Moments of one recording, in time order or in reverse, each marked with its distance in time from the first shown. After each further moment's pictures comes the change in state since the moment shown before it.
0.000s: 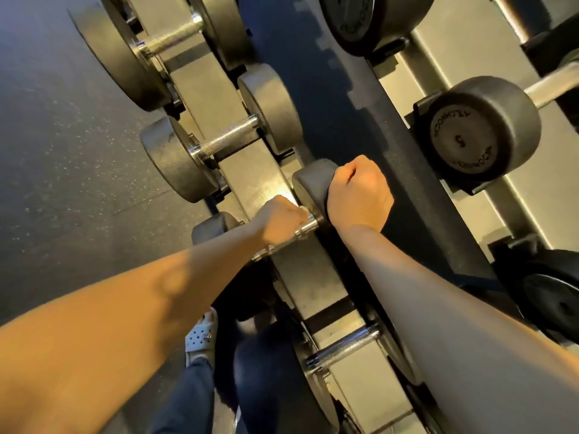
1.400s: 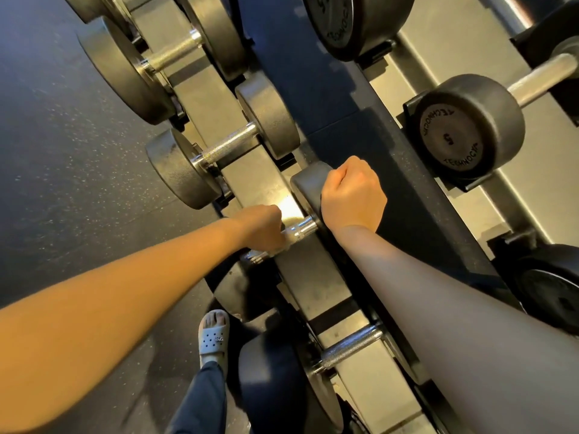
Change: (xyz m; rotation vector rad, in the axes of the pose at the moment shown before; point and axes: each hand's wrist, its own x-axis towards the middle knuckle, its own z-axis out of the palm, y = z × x) left_hand -0.015 0.008 -0.036 0.816 -0.229 0.051; right_hand 0.000 0.001 -0.003 0.124 -0.107 0.009
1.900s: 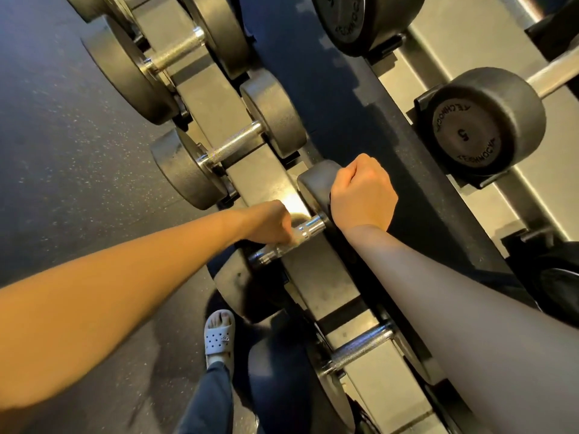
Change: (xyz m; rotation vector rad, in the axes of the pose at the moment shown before) left_hand 0.019 -0.019 0.004 -0.218 -0.093 0.089; right_hand 0.000 -0.003 -0.003 -0.068 -0.029 0.025
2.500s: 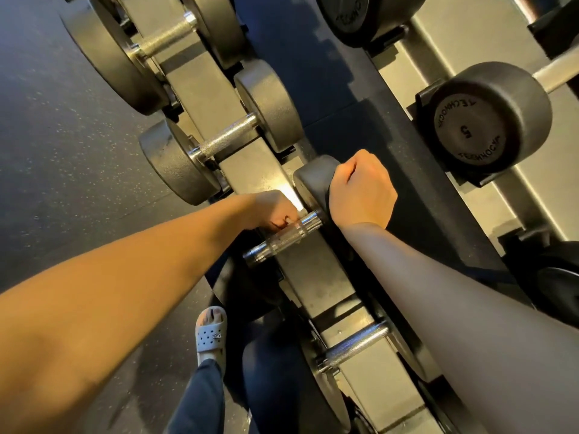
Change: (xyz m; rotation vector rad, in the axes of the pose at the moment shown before) left_hand 0.031 0.003 -0.002 -0.533 -0.099 -0.218; right_hand 0.002 -0.004 -0.004 -0.074 -0.027 0.034
